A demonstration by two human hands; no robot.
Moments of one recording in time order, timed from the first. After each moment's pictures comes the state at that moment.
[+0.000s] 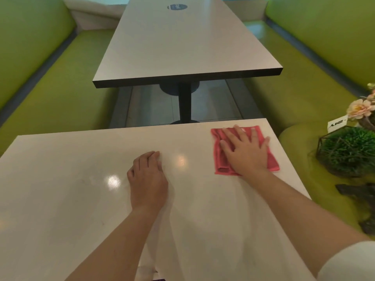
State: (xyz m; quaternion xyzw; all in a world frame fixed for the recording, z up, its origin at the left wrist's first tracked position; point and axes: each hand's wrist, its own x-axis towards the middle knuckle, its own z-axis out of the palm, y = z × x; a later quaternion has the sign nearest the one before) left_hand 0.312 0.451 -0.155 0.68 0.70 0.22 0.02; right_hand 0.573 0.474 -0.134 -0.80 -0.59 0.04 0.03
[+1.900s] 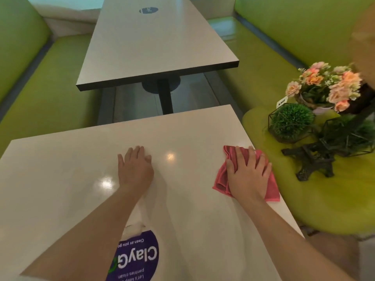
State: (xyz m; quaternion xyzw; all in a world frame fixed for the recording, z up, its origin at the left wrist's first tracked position) left_hand 0.317 0.416 -0.111 0.73 0.68 0.04 0.09; right_hand 0.583 0.309 -0.140 -0.88 -0.46 0.00 0.05
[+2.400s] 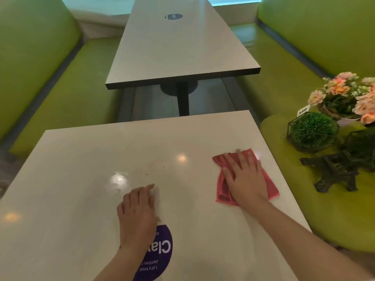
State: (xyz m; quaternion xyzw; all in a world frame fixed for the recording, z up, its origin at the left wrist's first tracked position) left_hand 0.267 0.287 -0.137 0.71 0.68 0.17 0.00; right_hand 0.563 0.317 -0.135 -0.78 -0.62 0.04 0.07
